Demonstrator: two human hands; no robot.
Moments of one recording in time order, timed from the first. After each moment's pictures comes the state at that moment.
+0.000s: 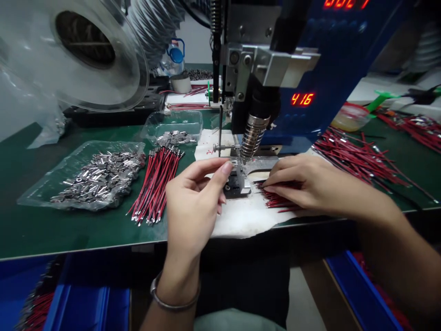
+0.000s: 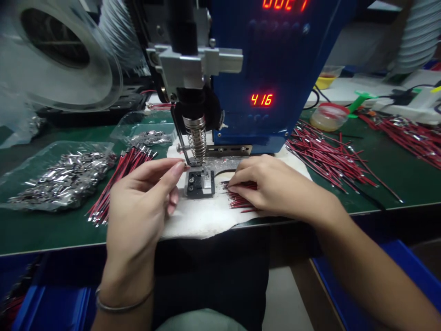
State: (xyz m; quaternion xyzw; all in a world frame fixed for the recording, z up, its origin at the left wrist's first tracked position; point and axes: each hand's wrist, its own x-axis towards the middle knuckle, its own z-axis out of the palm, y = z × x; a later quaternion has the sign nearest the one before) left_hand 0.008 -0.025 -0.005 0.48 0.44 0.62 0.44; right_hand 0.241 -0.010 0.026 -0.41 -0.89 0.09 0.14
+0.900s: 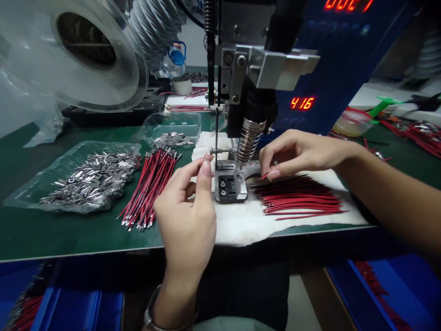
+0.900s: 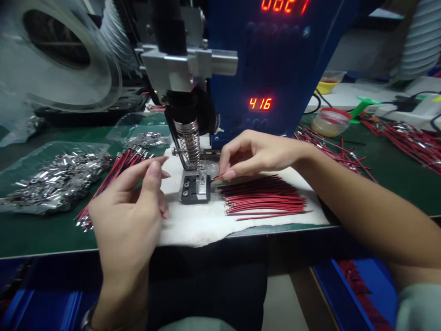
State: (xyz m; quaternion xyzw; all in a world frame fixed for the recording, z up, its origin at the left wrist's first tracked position) left_hand 0.017 -0.031 -0.004 0.46 0.51 0.65 0.34; right_hand 0.256 0.067 0.050 -0.29 -0.82 0.48 0.11
